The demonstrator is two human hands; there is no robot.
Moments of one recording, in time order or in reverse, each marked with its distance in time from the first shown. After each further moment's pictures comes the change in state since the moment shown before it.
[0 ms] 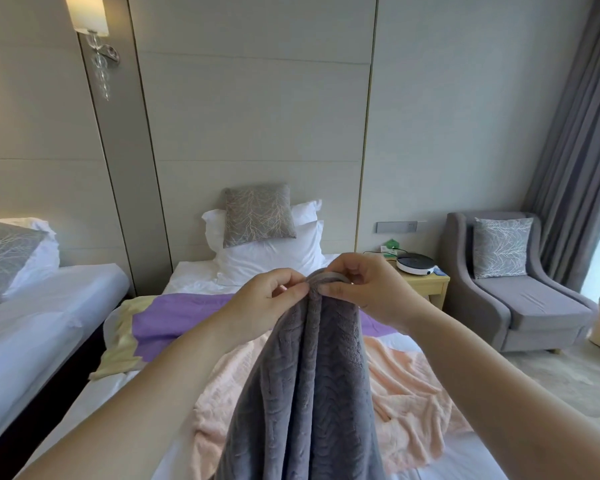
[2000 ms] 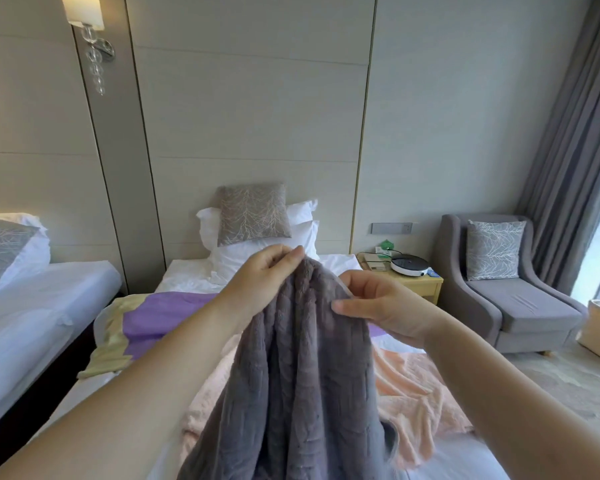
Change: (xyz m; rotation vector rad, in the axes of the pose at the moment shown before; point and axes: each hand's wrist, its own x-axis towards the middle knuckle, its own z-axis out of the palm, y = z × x) left_hand 0.029 0.003 0.008 -0.175 0.182 -0.013; right_hand -0.016 0.025 -0.023 0.420 -0.283 0.183
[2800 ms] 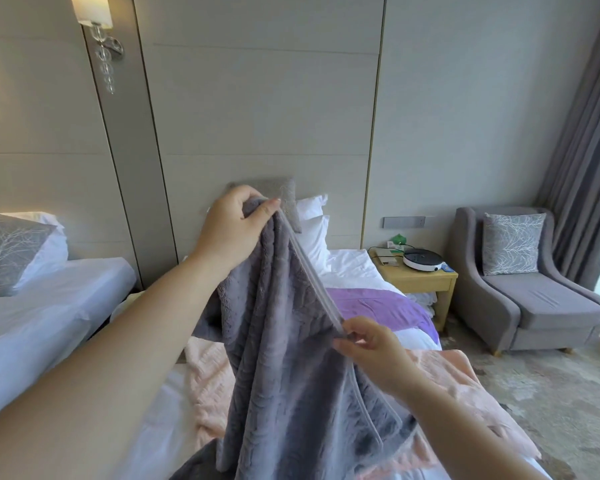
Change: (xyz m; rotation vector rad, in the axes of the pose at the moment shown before) left_hand 0.038 0.026 -0.049 0.406 0.428 0.199; right_hand 0.003 0.088 0.029 -0.396 0.459 -0.052
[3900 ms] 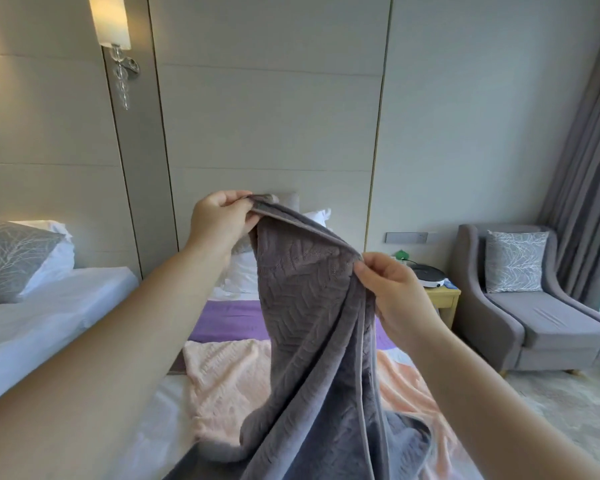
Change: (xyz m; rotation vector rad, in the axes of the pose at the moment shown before) left_hand 0.016 0.028 -0.013 -0.611 0.151 -0.465; right_hand 0.032 -0.088 -0.034 0.529 0.104 -0.046
